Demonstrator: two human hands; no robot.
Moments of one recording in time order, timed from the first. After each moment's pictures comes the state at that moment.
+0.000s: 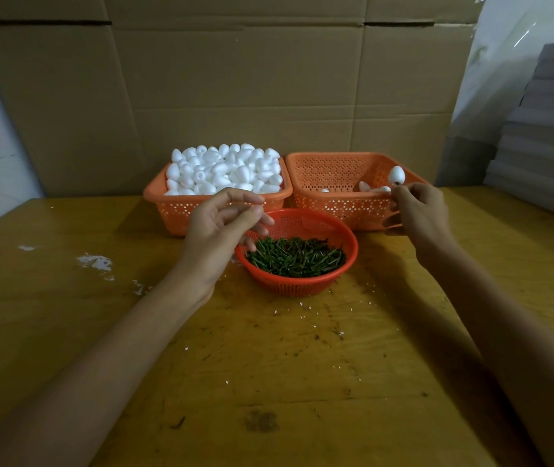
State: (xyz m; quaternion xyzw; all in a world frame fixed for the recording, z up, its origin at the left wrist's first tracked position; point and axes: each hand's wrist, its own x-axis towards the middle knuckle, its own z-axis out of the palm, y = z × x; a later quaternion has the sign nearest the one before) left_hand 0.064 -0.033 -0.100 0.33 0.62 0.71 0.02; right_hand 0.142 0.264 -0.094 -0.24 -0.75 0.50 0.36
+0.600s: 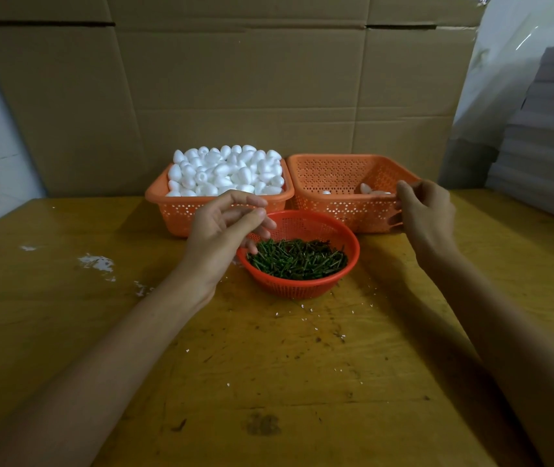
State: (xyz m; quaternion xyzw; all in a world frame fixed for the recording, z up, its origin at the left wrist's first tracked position) left_hand 0.065 -0.034 -0.099 0.33 0.63 0.71 0.03; right_hand 0.145 0.256 -0.091 -0.24 -0.75 0.47 0.41
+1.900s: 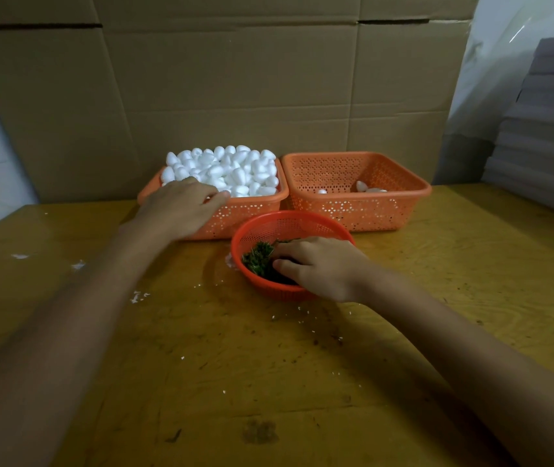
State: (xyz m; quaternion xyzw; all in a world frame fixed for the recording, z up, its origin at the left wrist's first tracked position) left_hand -0.021 -0.050 -0.057 0.27 0.95 0.10 -0.11; right_hand 0.139 0.153 -0.099 0.04 -0.99 0.11 0.03
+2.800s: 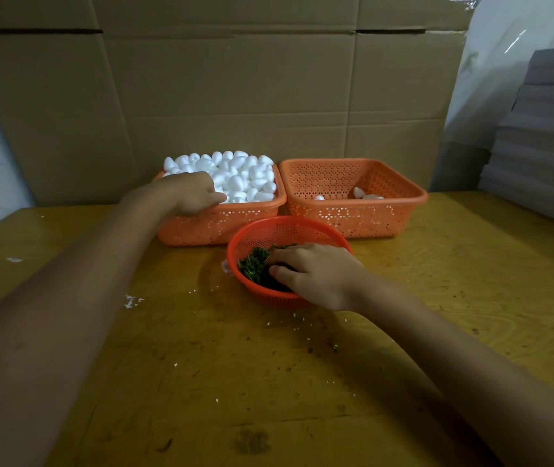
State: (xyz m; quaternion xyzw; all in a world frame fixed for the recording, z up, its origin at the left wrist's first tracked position) left_hand -0.042 -0.025 -0.025 0.25 0.97 0.04 -0.01; right_hand 0.140 0.151 -0.100 0.04 -0.99 0.10 0.03
